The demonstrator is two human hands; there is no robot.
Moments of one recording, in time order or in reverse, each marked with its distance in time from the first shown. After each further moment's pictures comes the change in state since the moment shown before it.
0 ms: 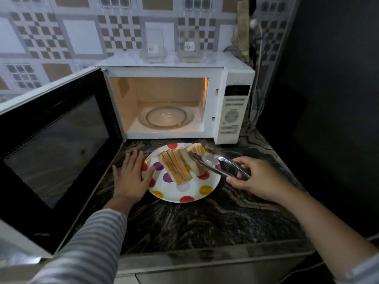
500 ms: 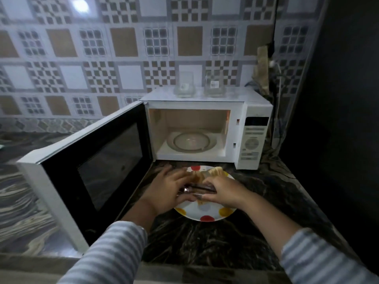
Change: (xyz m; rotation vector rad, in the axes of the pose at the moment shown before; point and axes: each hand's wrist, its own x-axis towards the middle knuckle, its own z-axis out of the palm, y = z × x) left_hand -0.019 0.040 -0.072 0.172 0.108 0.704; right_hand 0.054 -0.076 0.050 -0.224 -0.273 -0.292
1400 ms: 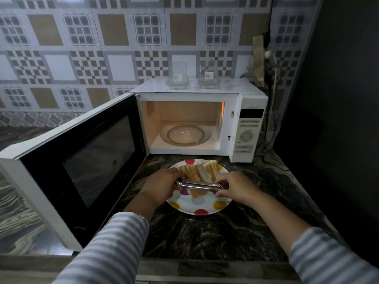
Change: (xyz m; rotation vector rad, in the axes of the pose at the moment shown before) left_hand 0.011 0.007 0.008 -0.199 -0.216 -0.308; right_hand -0.015 0.041 0.004 0.081 0.106 0.142
